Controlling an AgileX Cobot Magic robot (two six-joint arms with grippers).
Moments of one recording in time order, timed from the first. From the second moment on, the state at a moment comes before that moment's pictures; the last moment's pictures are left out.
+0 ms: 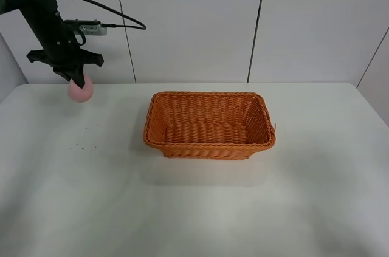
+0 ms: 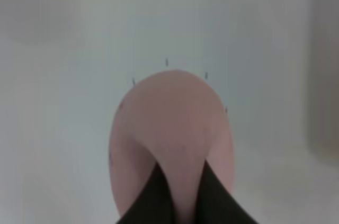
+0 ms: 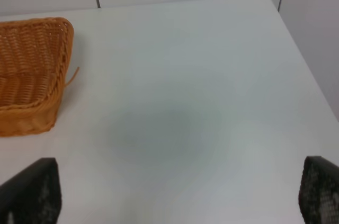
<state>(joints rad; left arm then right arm) -0.06 2.14 -1.96 0.00 1.17 0.02 0.00 0.00 -0.49 -0.06 1.02 0.14</state>
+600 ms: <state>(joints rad) -0.37 2.14 -1.99 -0.04 1.17 0.02 0.00 0.00 -0.49 -0.06 1.02 0.14</state>
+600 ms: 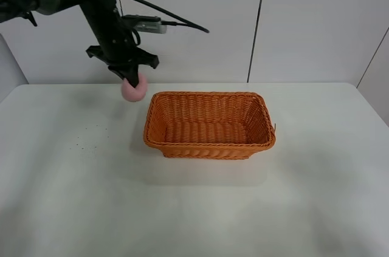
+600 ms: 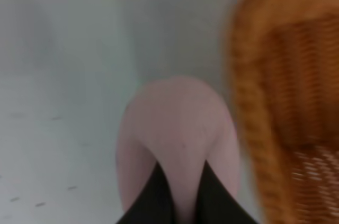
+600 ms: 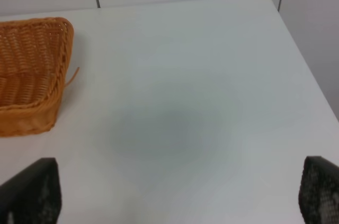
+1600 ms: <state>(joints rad) -0.60 2.45 -2.16 -0.10 1.05 0.03 0.00 0.00 -0.49 -0.06 1.02 0.14</state>
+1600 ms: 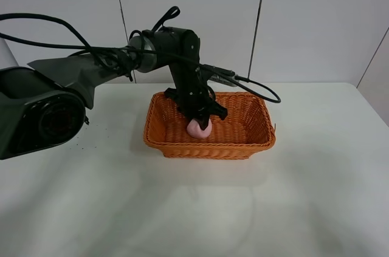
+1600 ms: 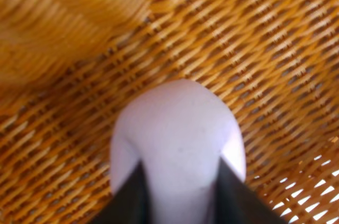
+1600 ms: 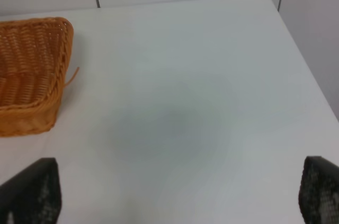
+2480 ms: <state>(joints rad) -0.53 2.30 -2.19 -0.07 1.17 0.03 0.00 0.00 -0.49 -0.06 1.02 0.14</state>
